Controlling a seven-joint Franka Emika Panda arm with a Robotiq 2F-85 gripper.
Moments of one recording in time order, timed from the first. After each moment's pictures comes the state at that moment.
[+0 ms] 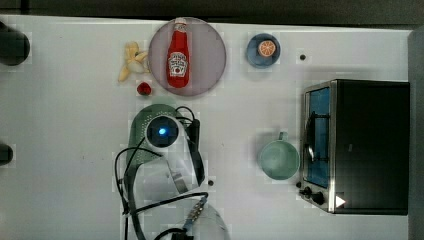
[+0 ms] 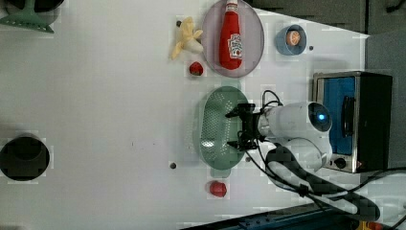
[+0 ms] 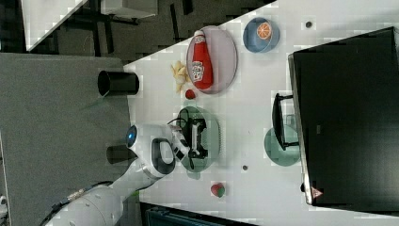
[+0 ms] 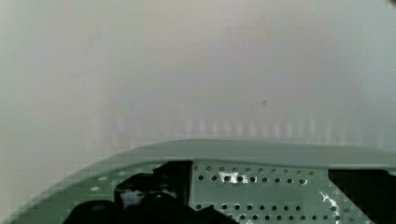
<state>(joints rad) -0.09 0.43 0.29 -2.37 -0.20 1.07 1.21</state>
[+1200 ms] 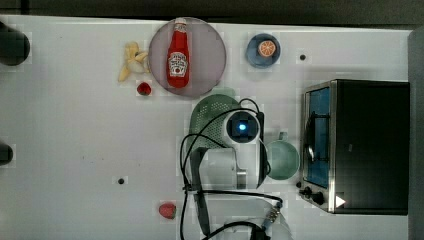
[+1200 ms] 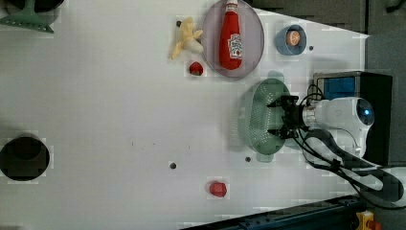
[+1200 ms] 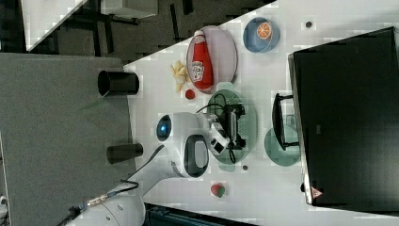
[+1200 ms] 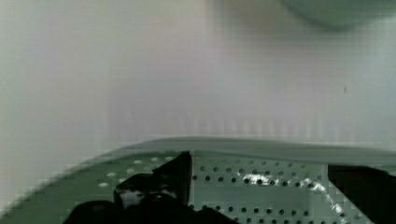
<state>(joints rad) -0.22 0.43 0.07 -2.35 -0.22 1.13 0.89</state>
